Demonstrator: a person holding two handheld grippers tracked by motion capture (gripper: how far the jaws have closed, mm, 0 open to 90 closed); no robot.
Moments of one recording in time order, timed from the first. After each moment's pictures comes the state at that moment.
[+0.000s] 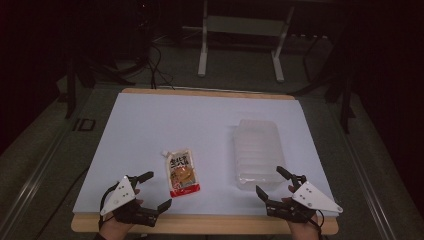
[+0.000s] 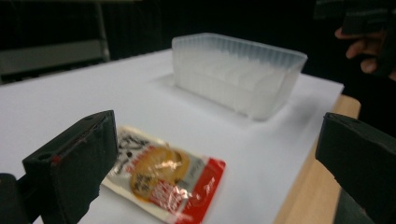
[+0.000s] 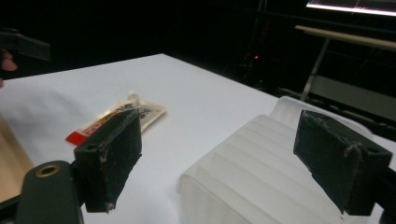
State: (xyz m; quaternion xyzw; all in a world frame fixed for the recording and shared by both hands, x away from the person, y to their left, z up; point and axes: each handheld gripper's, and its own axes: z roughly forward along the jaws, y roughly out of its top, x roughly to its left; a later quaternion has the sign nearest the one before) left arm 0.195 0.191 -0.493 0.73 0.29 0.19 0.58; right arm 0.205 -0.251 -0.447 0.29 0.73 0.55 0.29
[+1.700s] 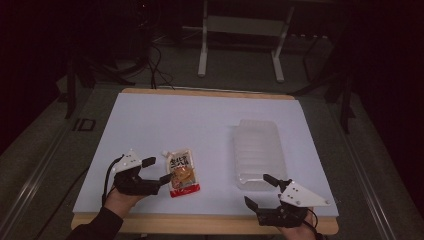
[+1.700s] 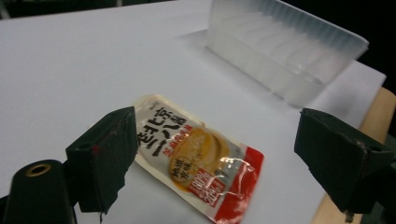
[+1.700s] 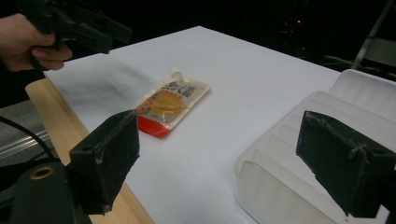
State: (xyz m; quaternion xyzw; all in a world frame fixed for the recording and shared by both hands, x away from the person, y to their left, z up) left arm 0.257 0.195 -0.471 0.76 0.39 0.13 0.51; right arm 0.198 -0.229 -0.441 0.29 0.77 0.53 0.20
